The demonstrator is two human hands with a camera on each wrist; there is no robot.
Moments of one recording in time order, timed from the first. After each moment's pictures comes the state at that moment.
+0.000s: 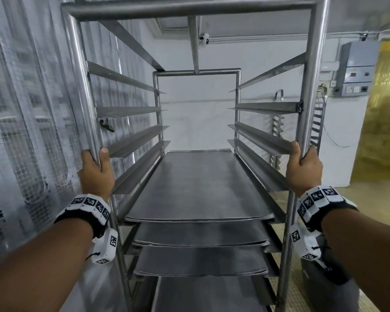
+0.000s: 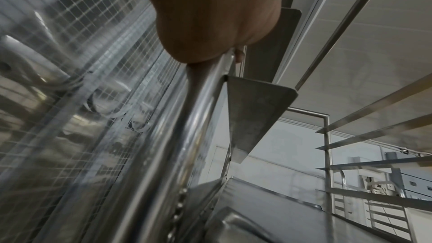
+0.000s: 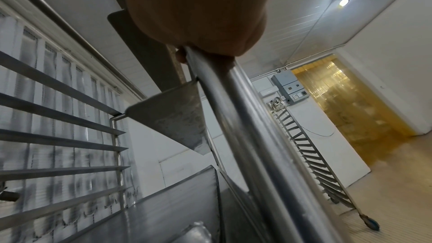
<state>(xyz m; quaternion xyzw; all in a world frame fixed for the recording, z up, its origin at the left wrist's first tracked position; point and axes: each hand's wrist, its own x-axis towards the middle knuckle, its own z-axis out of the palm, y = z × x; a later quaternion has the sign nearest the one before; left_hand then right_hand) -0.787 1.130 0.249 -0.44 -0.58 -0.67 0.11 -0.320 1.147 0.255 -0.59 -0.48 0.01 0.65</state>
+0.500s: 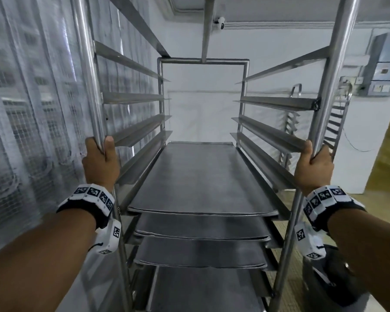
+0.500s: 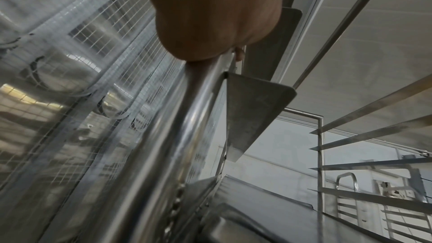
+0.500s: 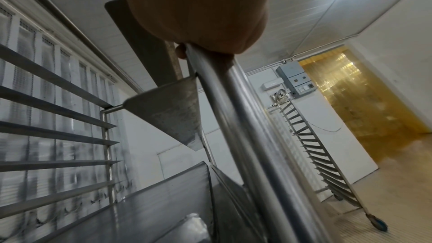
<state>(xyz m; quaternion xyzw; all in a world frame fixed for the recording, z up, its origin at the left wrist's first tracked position) -0.748 1.210 0.247 -0.43 -0.60 -0.67 0.11 -0.281 1.251 0.253 -0.58 -0.49 -0.02 0.65</state>
